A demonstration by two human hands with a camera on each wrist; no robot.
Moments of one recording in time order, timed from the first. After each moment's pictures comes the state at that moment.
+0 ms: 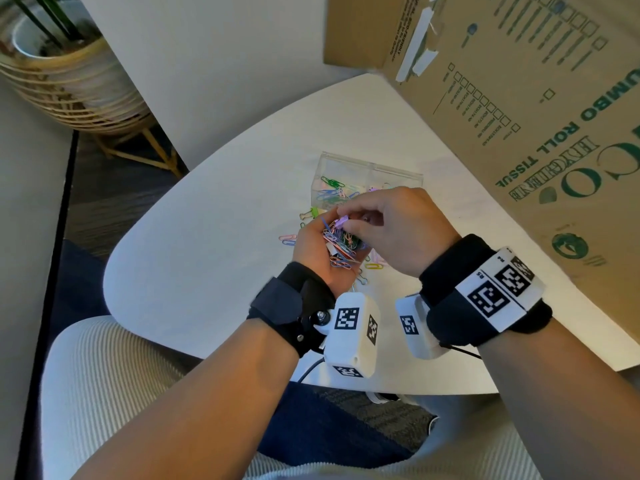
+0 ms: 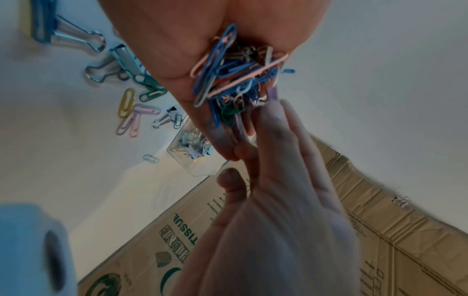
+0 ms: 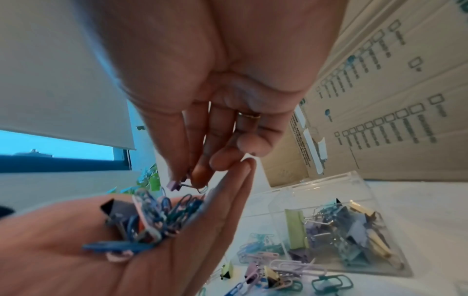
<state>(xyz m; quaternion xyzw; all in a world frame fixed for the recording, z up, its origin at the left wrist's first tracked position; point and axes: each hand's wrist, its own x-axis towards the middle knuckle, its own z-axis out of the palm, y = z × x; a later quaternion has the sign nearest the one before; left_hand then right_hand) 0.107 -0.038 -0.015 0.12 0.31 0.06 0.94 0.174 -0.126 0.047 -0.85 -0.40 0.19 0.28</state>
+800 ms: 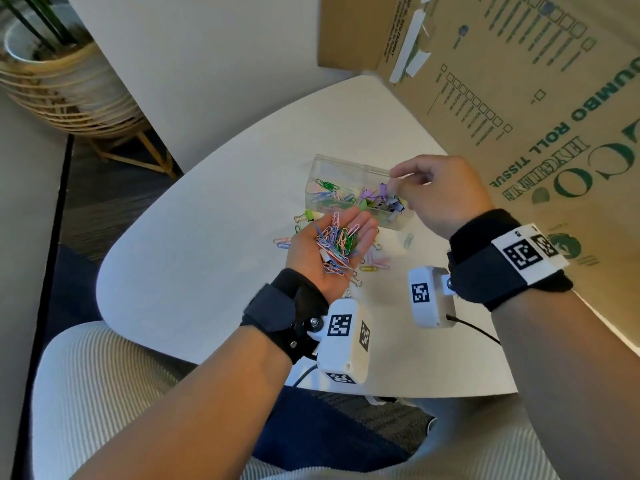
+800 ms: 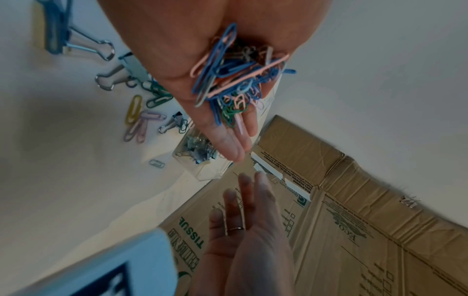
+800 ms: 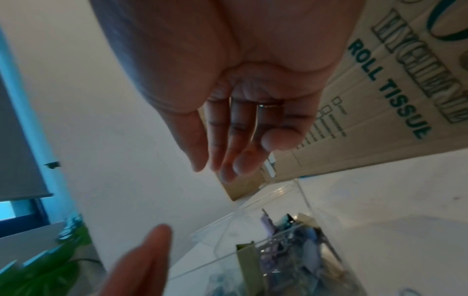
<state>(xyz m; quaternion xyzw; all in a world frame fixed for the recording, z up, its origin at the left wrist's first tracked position) 0.108 -0.038 -0.022 0.08 0.33 0.07 0.94 0.232 -0.143 0.037 -0.89 -0.22 0.15 0.38</state>
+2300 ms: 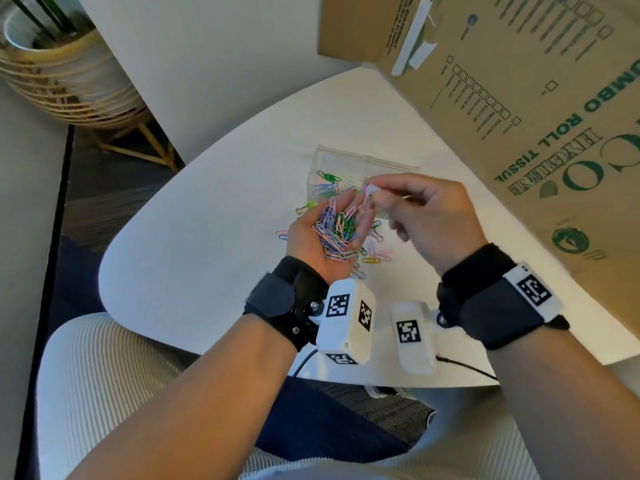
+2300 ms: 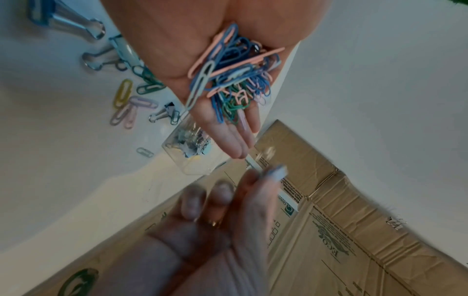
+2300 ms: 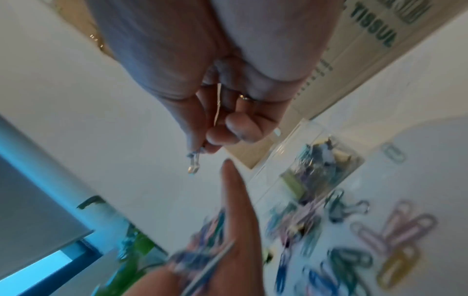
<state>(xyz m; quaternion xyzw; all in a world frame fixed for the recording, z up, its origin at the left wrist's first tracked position) 0.109 -0.036 -0.012 0.07 0.31 0.10 0.94 0.182 -0.142 0.039 -0.77 -0.21 0.21 0.57</state>
